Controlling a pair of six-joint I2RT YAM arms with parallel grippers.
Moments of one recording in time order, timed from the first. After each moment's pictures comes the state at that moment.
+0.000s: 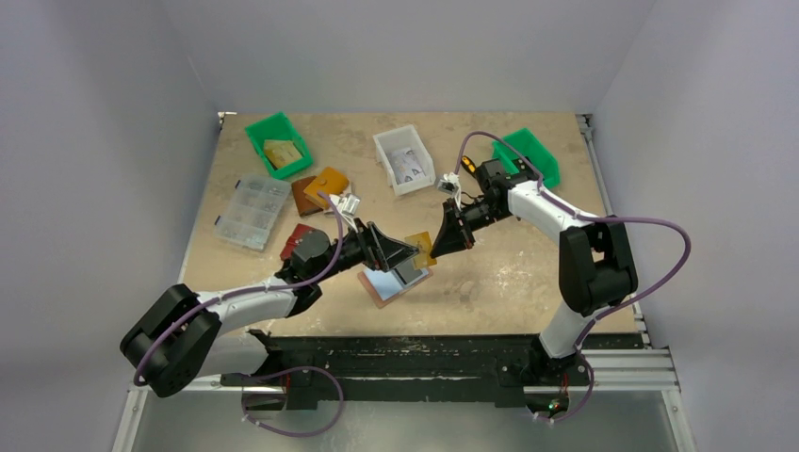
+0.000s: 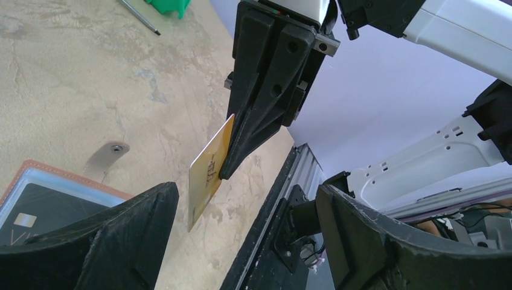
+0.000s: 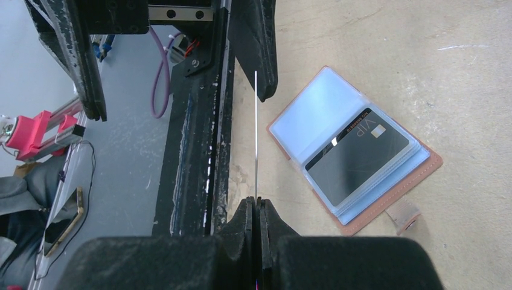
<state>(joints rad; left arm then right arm) -0.70 1.24 0.39 0.84 0.35 -0.88 0.32 1.71 1.18 -0.86 -1.22 -0.73</state>
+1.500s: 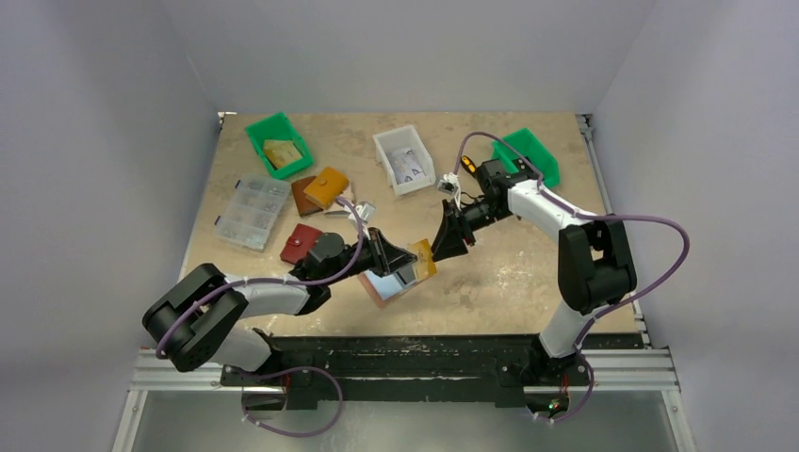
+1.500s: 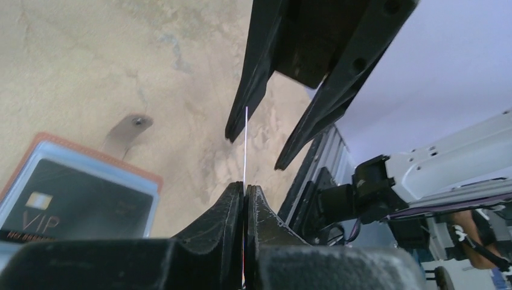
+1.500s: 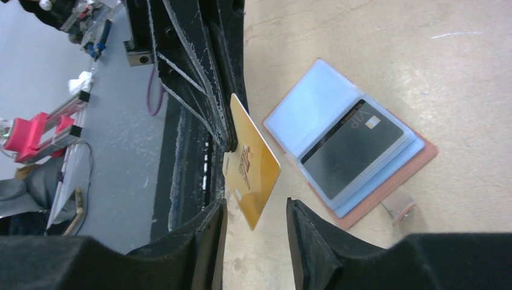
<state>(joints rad) -0.74 1.41 0.39 0.95 0.33 -0.85 0.32 1.73 1.19 -0.89 -1.21 -0.73</state>
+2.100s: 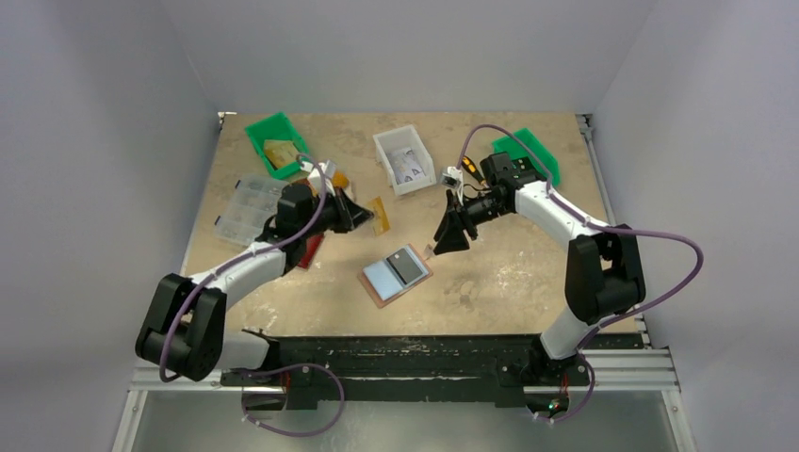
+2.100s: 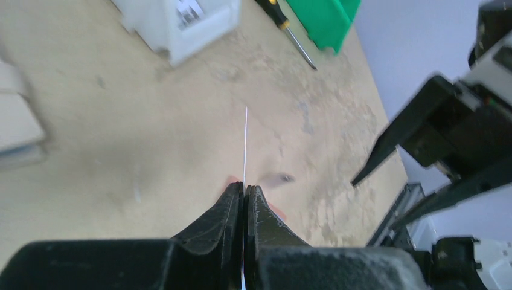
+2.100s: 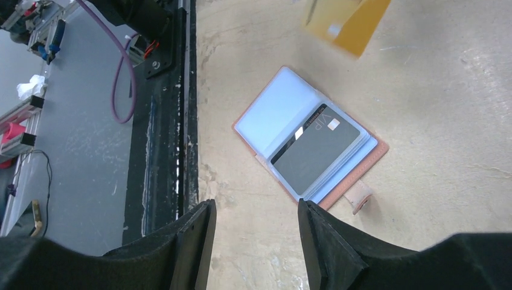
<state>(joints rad) -0.39 1.32 0.58 0.41 0.41 -0.64 0.31 1.66 1.19 -0.78 -1.11 -0.65</state>
